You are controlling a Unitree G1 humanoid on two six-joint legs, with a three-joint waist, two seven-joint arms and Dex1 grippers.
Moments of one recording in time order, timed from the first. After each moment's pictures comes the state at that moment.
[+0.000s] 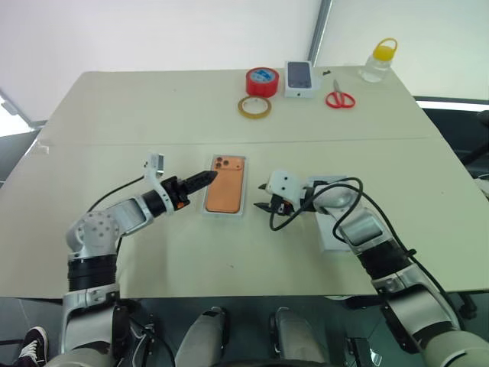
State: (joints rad) left arm -0.45 0.41 0.30 0.06 -1.03 1.08 -0.40; right arm -0.60 -0.44 0.33 0.20 -0.08 0.23 0.88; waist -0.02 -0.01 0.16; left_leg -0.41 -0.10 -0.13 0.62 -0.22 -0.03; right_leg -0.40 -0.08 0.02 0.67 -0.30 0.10
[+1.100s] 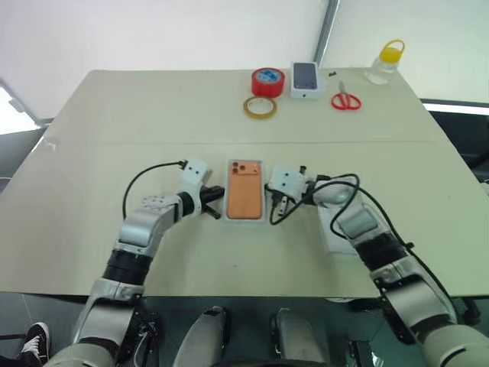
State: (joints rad) left arm -0.51 0.30 -0.12 0.10 -0.30 0.72 -0.57; right arm -0.60 -0.48 0.30 0.27 -0.19 0.14 0.82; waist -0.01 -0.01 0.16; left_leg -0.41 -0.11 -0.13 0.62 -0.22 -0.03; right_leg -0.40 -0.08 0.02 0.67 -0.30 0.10
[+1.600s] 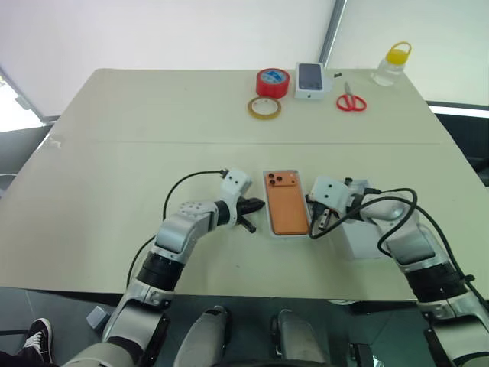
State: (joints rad) left arm -0.51 0.16 -0.25 0.06 -0.26 0.75 -0.63; right arm -0.38 -0.68 0.16 -0.02 -0.17 0.30 0.89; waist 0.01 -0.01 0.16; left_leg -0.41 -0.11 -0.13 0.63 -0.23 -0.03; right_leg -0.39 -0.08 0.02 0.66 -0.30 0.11
